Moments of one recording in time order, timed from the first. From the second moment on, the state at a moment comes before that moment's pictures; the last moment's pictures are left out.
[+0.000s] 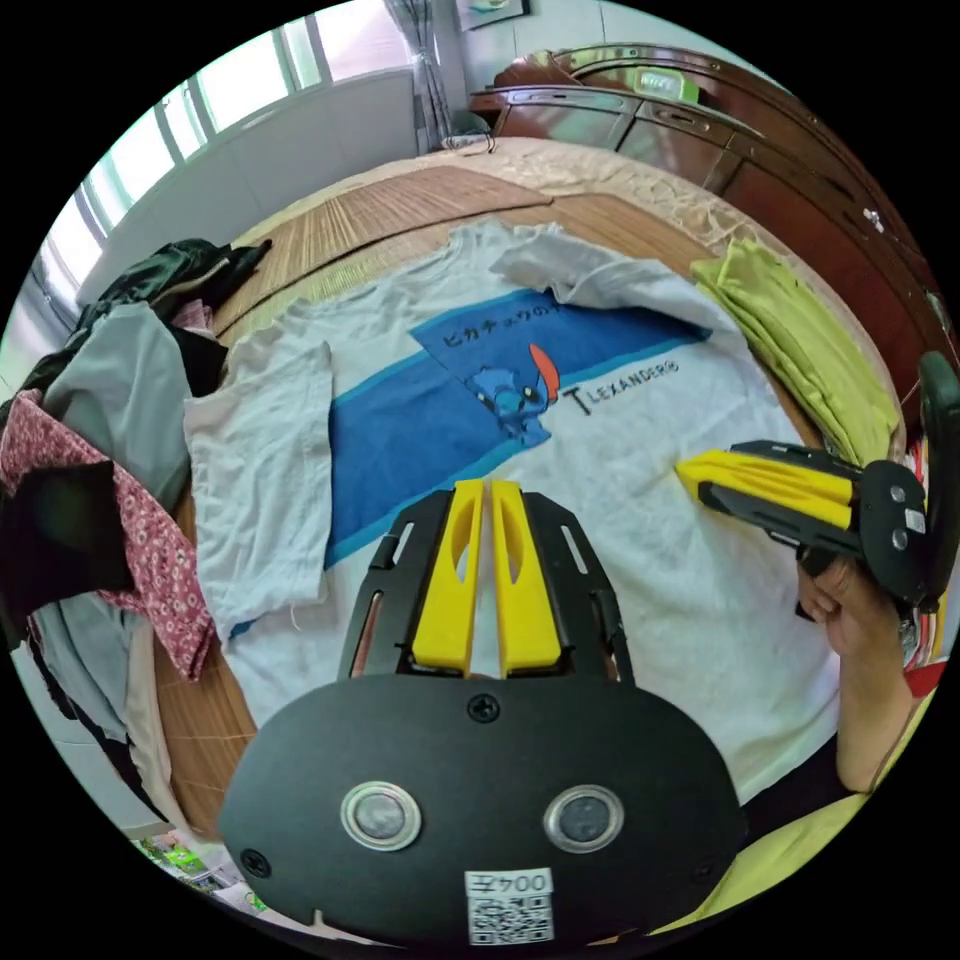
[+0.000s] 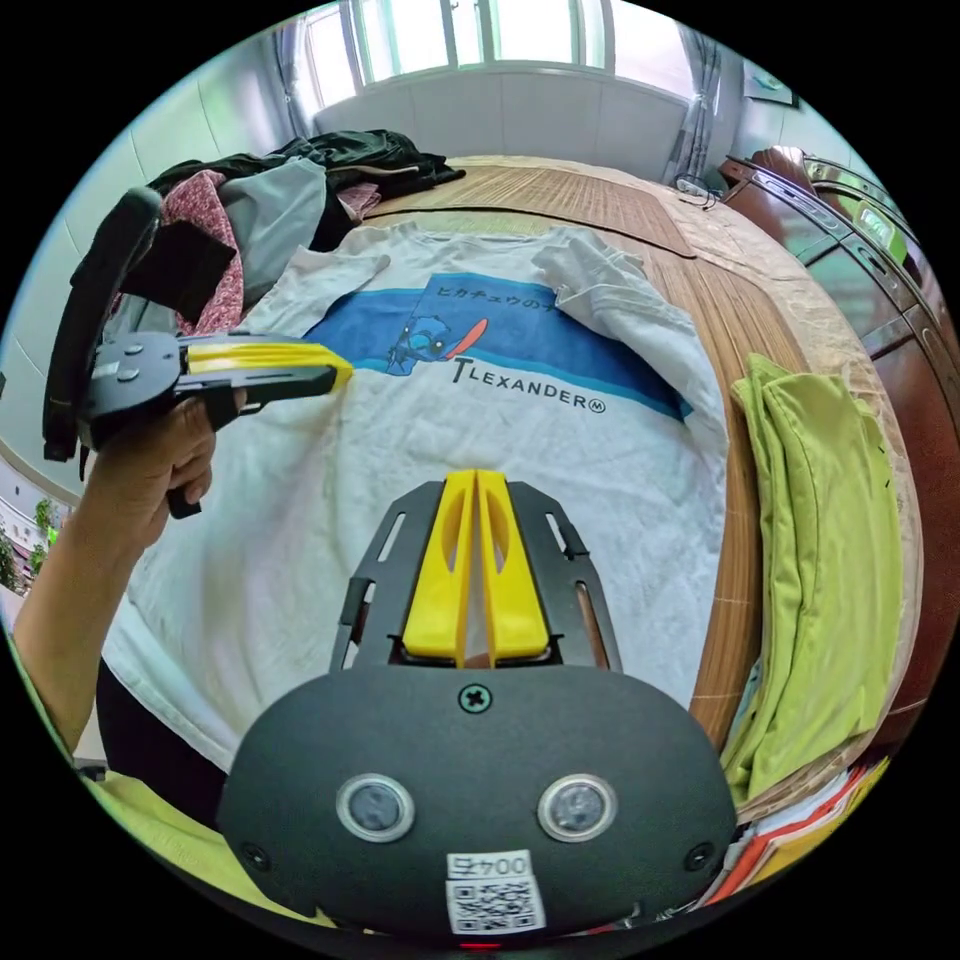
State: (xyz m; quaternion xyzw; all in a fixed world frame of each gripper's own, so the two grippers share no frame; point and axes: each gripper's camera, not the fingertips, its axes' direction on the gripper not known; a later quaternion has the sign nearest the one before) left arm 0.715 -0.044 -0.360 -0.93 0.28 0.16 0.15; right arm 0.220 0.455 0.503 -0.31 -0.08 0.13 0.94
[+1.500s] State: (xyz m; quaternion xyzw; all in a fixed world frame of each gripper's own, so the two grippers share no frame) left arm 0.515 0.001 -0.242 -0.95 0.23 -0.07 0.22; right arm 0.313 0.397 0.490 -0.32 -0.11 -0.11 0.93
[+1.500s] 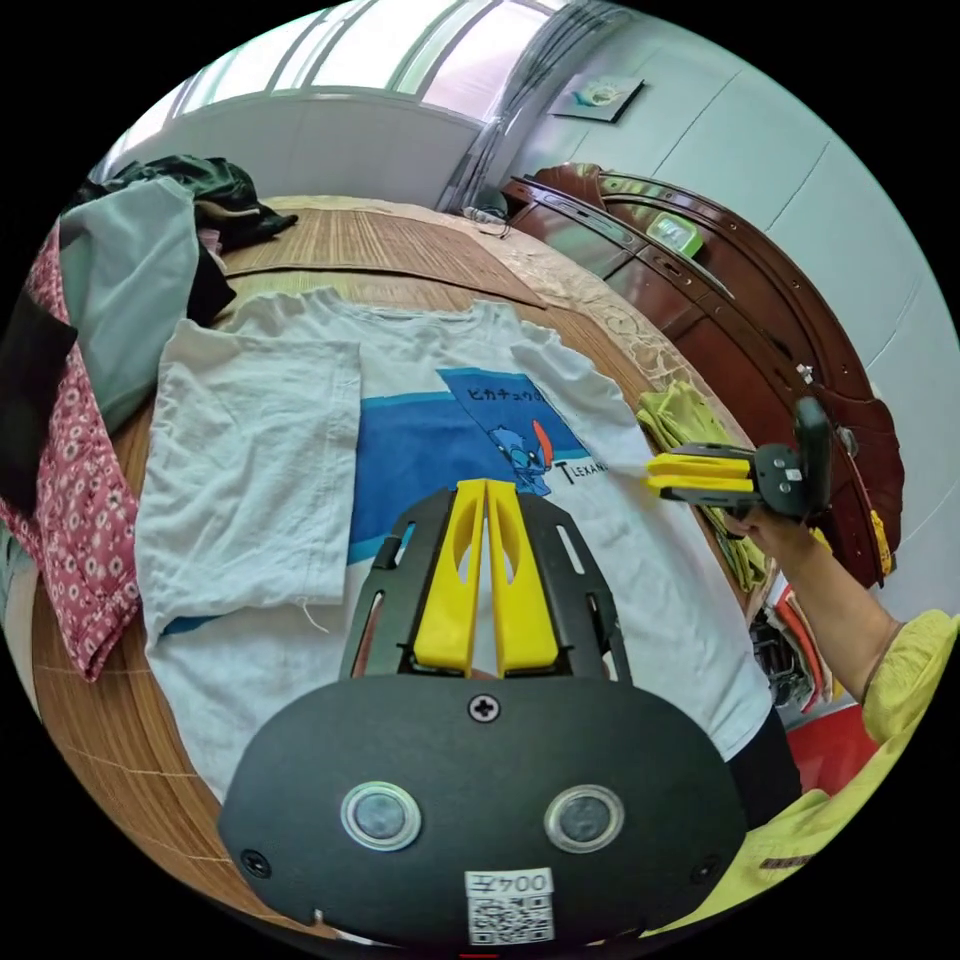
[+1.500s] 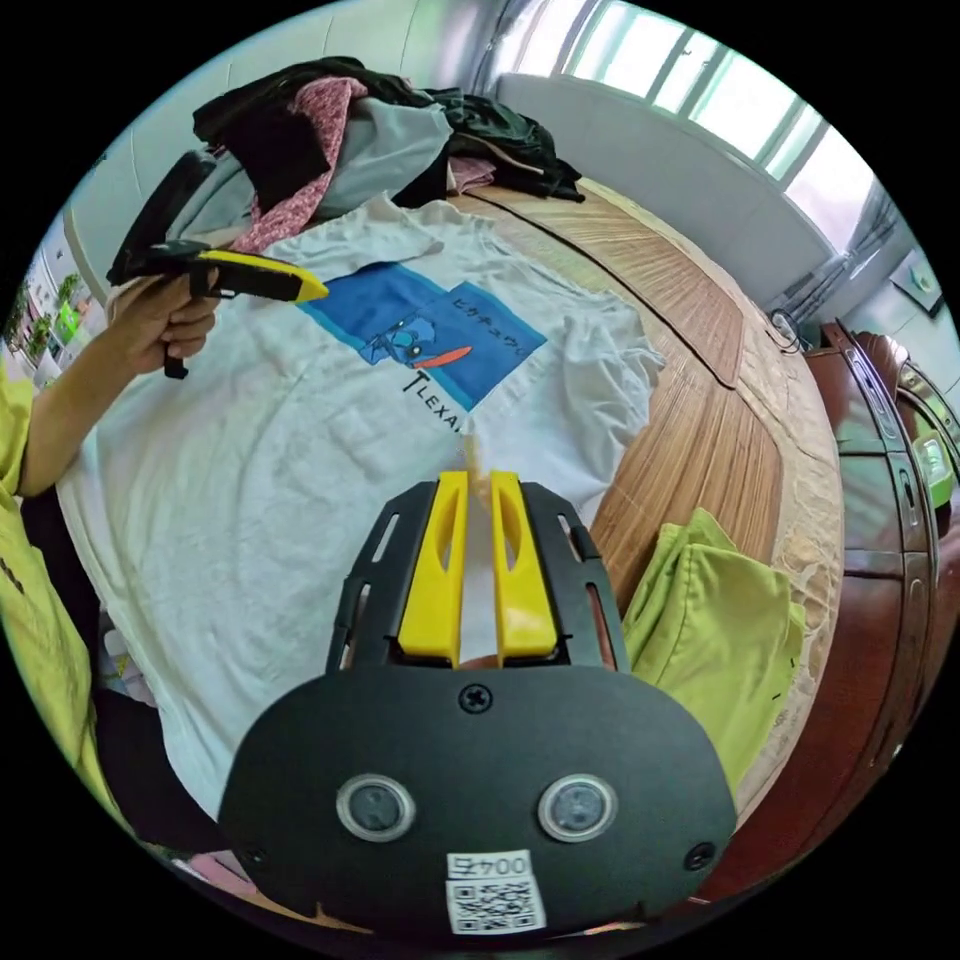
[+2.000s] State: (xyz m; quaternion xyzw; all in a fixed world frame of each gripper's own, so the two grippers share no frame) left arm 0.555 0.047 -0.249 -0.93 0.26 -0.09 0.24; right arm 0.474 0.482 0.416 -0.17 -0.14 0.50 0.83
